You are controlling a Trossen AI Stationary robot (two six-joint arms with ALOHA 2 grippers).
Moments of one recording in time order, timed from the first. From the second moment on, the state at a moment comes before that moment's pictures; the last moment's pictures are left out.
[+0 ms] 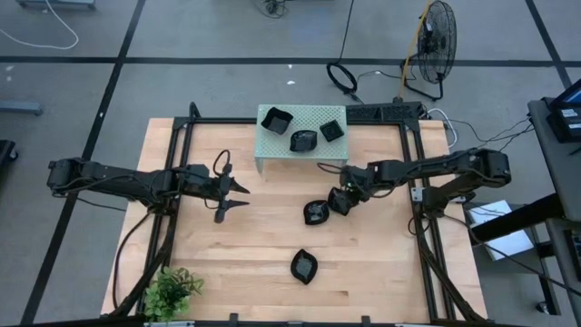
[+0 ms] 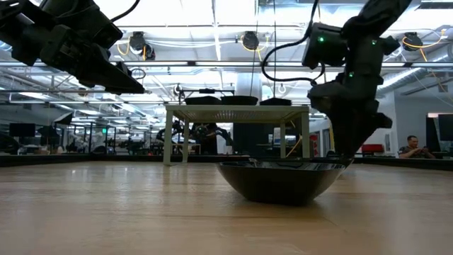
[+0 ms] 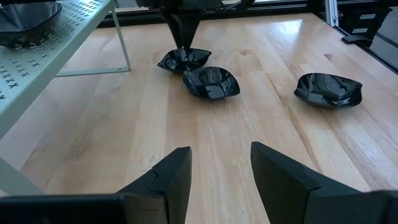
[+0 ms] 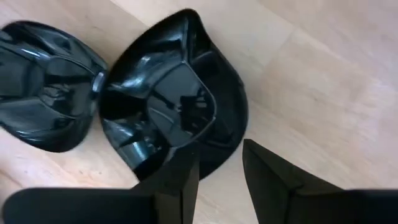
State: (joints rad) left arm 0.07 0.85 0.28 0.18 0.13 0.09; right arm -0.14 1.40 0.72 -0.58 -0.06 0.88
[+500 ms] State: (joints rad) left arm 0.07 0.85 0.28 0.18 0.13 0.09; right arm -0.14 1.40 0.63 -0.43 -0.05 0.90
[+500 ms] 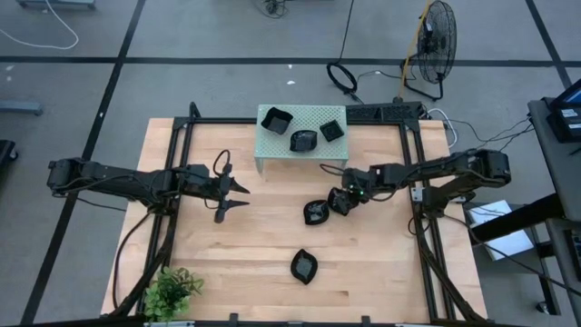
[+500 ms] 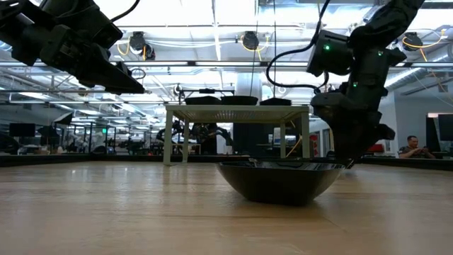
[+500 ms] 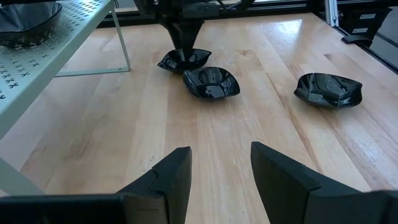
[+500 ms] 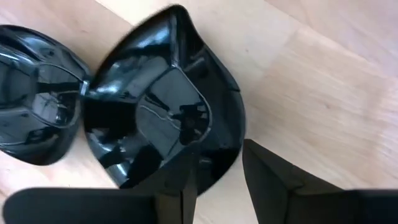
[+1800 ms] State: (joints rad) left arm 0.07 0.85 0.28 0.19 0.13 0.10; right arm -0.02 1.34 0.61 0.72 0.37 0.48
